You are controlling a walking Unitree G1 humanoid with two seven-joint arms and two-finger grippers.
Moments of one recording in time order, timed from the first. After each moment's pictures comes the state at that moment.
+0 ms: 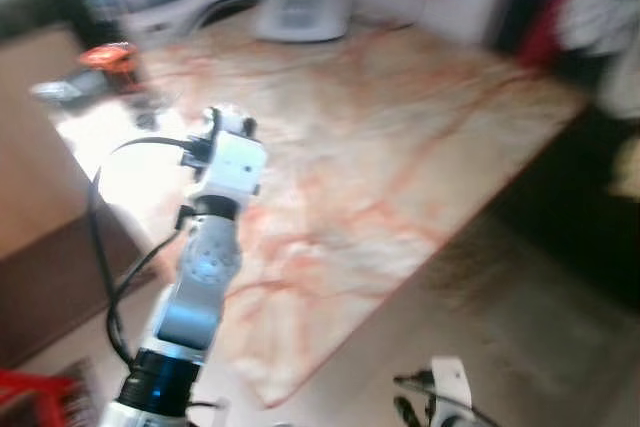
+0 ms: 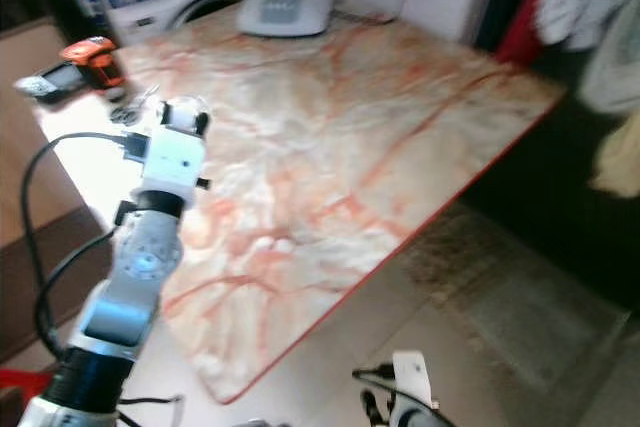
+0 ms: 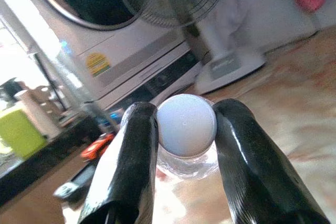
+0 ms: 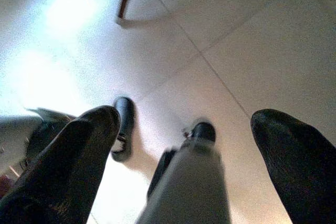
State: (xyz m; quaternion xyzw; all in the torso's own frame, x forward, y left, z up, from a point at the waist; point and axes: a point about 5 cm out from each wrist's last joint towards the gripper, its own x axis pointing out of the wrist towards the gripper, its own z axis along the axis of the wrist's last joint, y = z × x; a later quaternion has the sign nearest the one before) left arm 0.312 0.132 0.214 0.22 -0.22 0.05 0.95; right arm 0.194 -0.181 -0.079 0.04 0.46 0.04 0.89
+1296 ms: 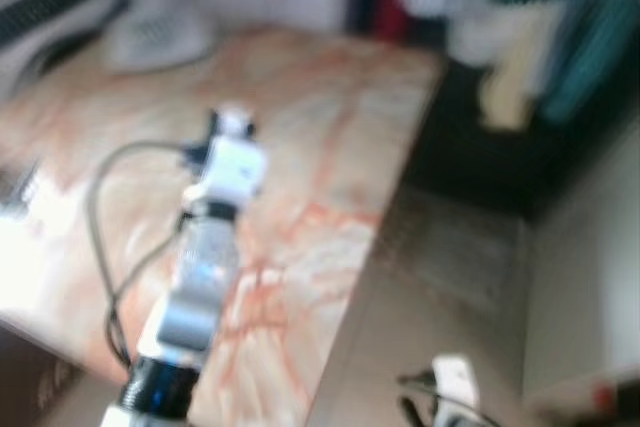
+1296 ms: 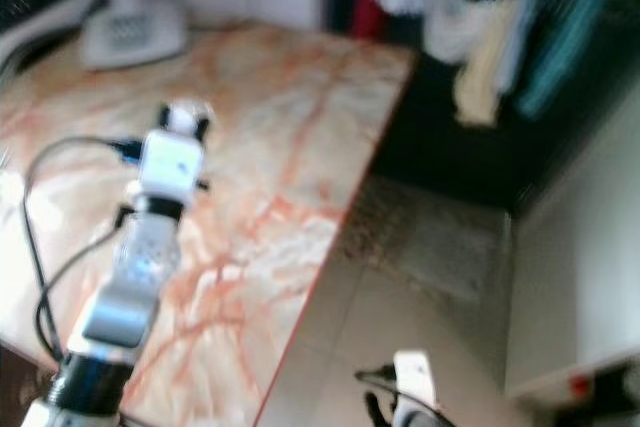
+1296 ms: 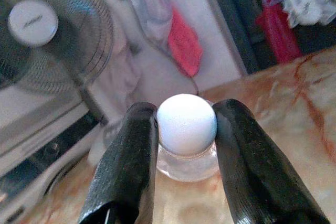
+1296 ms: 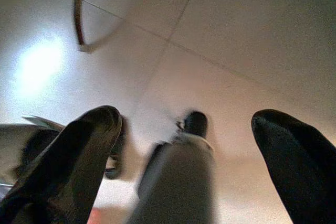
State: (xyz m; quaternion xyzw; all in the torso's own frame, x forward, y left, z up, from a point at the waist) left arm 0.310 0.129 0.215 0.21 -0.23 0.04 0.95; right arm 0.188 -0.181 -0.082 0.03 0.47 0.04 0.88
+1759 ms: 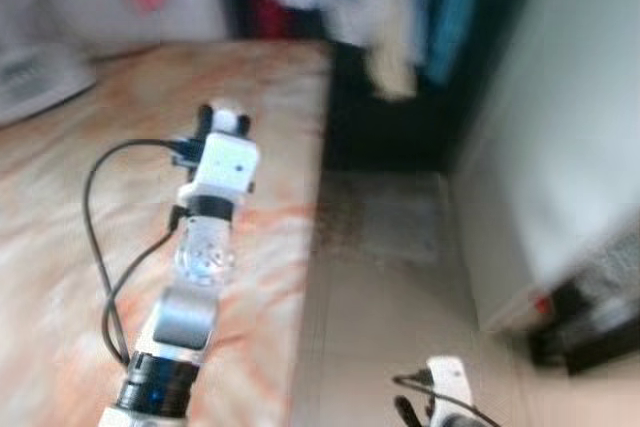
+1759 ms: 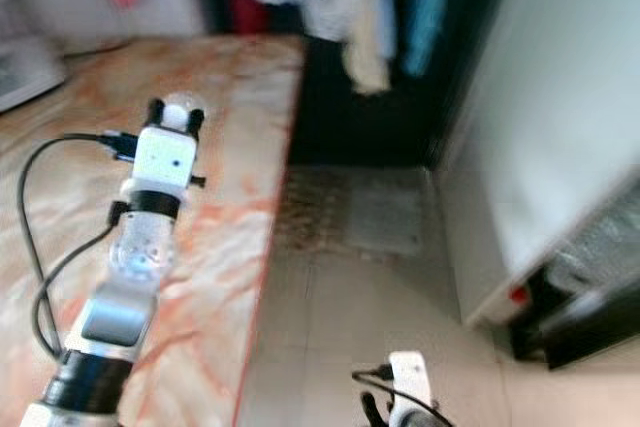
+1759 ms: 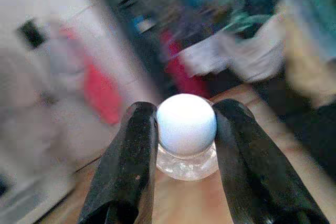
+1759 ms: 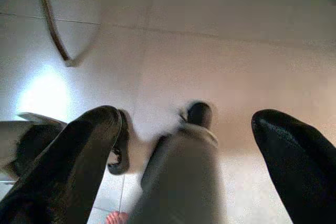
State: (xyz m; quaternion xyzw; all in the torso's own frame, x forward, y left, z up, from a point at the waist) left arm 0.309 0.116 0.215 0.20 -0.24 0.02 0.95; right arm 0.180 -0.189 -0.085 0.03 0.48 0.03 0.88
